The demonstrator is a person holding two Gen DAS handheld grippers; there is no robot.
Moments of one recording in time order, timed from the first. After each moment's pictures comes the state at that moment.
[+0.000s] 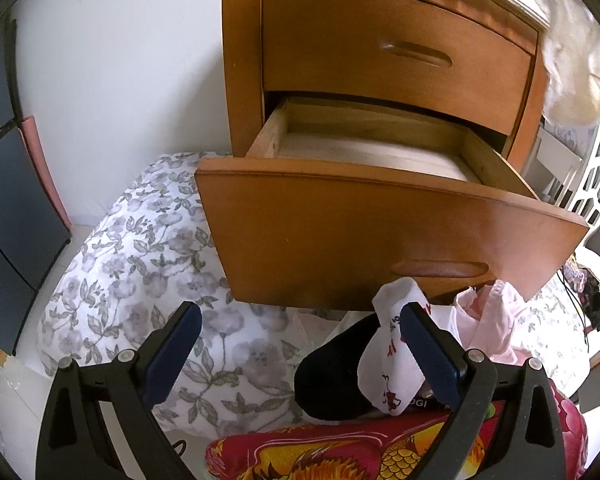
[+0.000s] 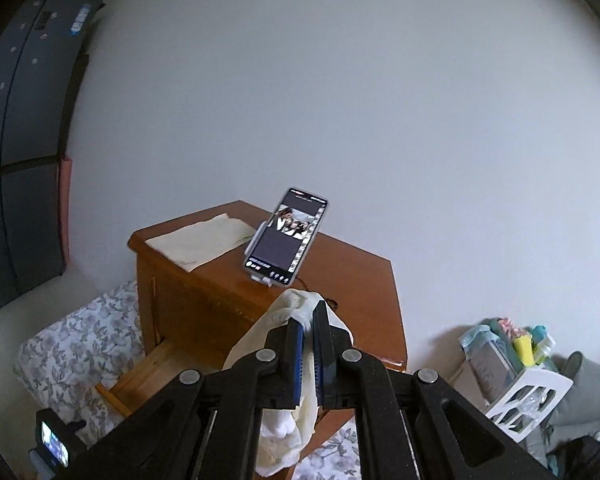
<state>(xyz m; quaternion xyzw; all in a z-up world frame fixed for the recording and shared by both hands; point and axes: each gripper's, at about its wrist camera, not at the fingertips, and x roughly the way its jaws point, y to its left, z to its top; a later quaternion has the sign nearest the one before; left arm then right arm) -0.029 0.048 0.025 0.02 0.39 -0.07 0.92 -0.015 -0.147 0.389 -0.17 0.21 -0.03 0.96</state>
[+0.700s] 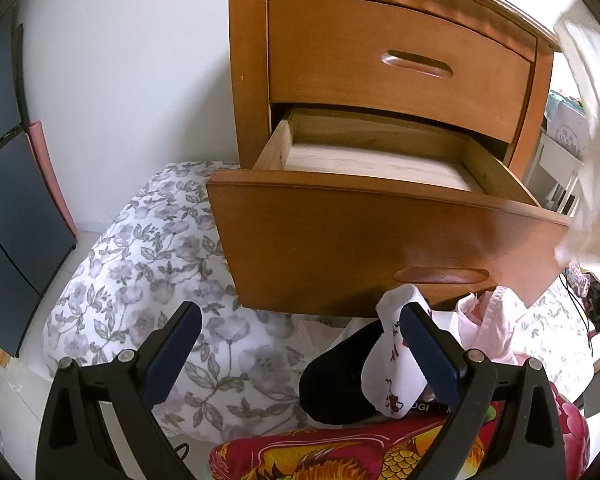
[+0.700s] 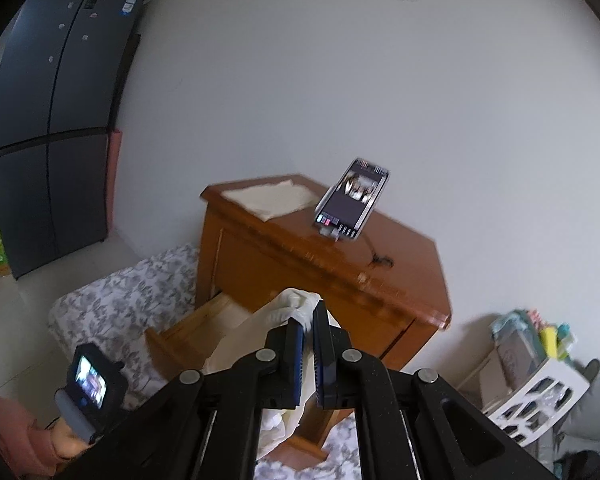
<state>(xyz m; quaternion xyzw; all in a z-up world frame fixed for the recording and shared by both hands) -0.034 0.050 0.031 0.02 0.37 -0.06 0.93 -0.082 -0.123 0.342 -0.18 0.26 0.05 0.95</state>
